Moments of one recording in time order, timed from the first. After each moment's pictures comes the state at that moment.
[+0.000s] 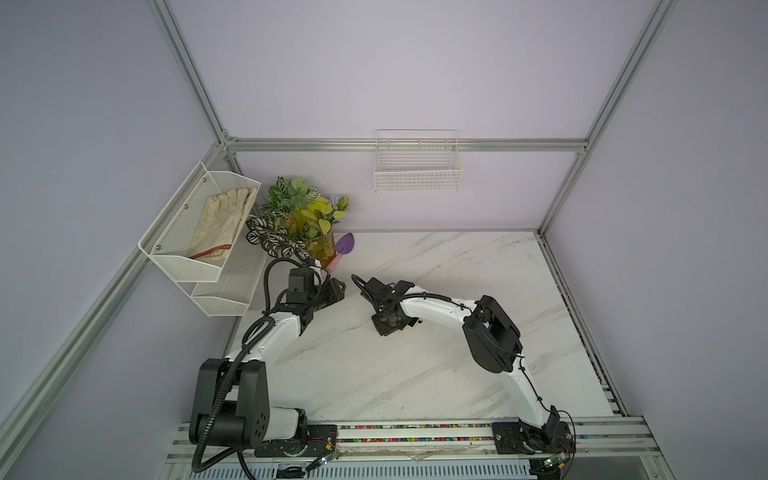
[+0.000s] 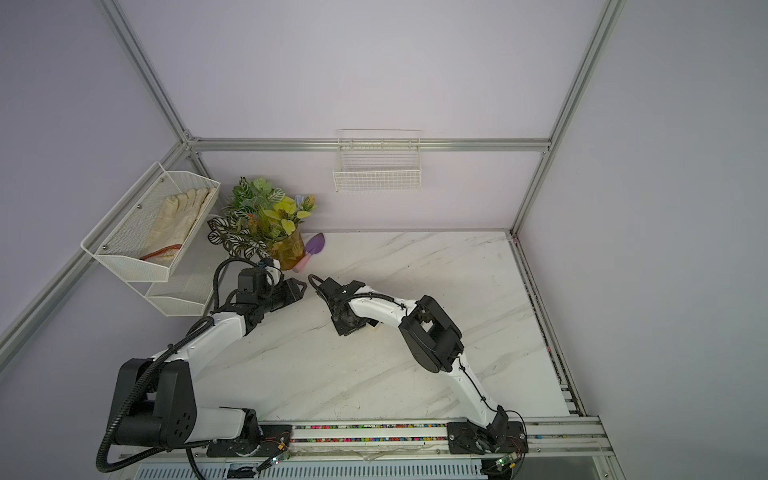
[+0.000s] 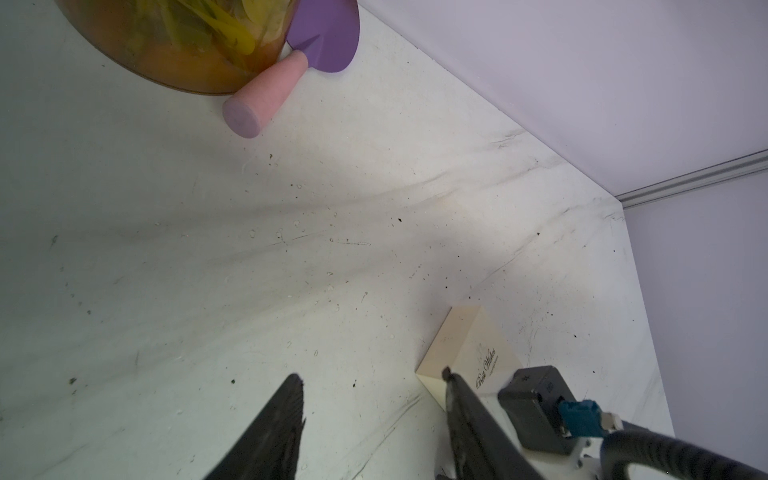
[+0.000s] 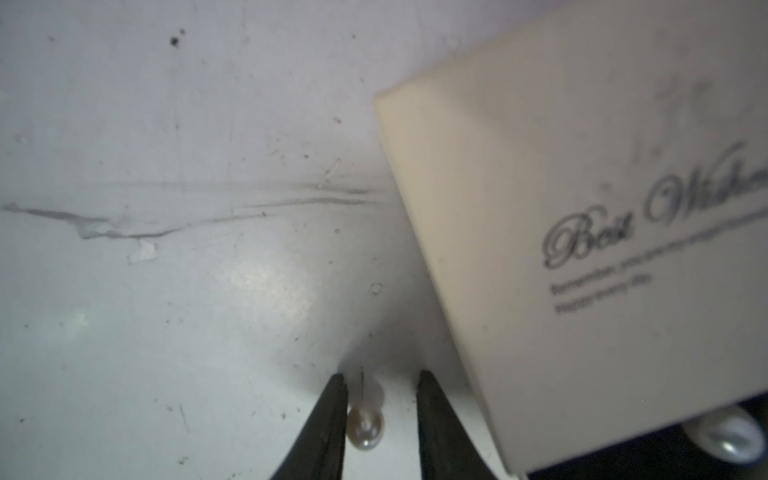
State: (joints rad) left arm -0.07 1.38 0.79 -0.07 0.26 -0.52; right arm 0.89 2.26 1.82 -0.88 0.10 0.39
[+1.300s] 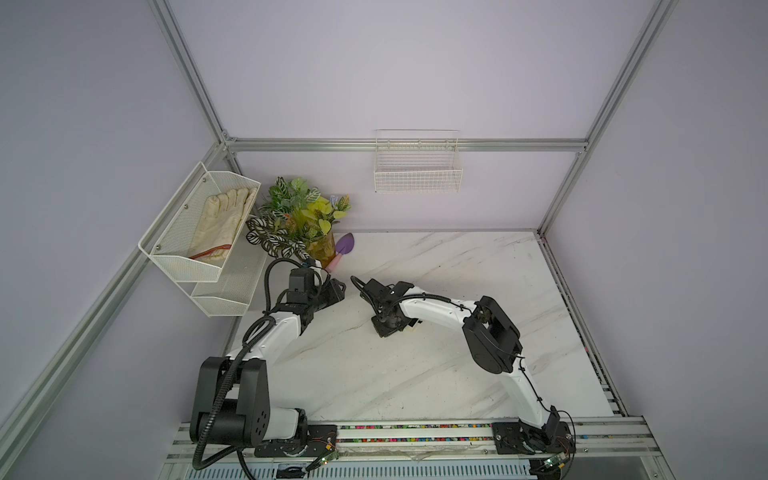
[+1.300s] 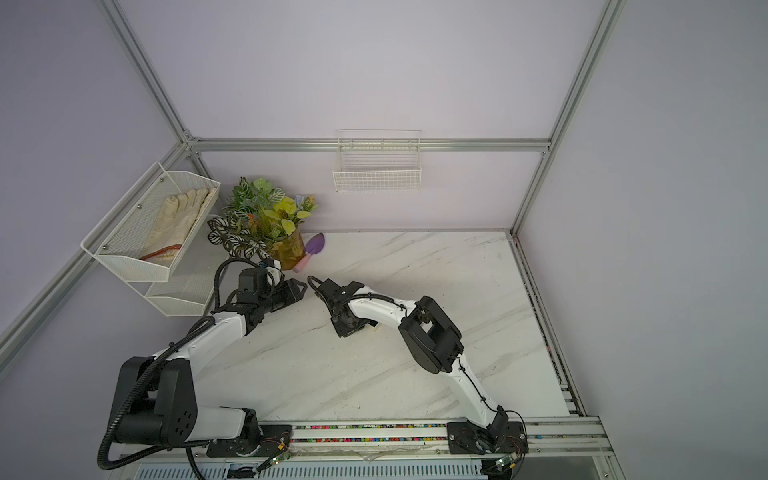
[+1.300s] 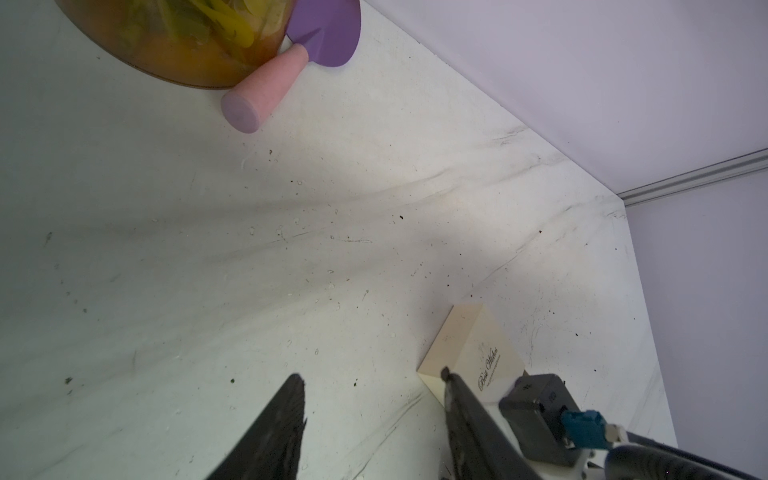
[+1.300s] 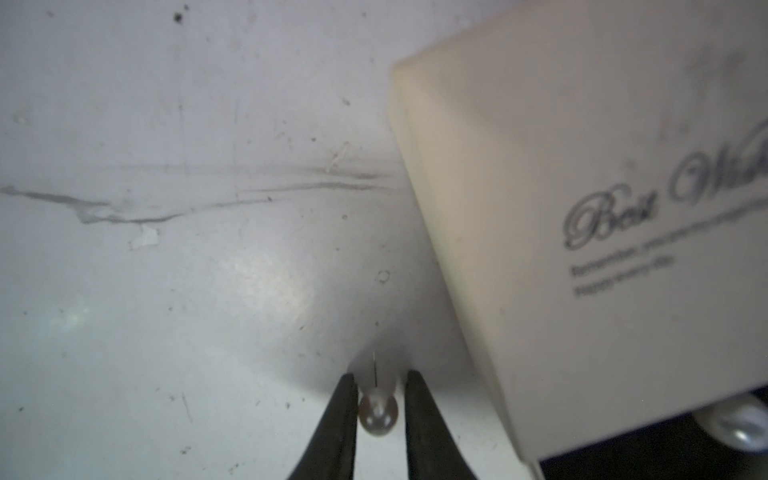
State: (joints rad) left arm -0.07 1.39 0.79 -0.07 0.26 -0.52; right arm 0.90 2.26 1.81 -0.90 0.09 0.39
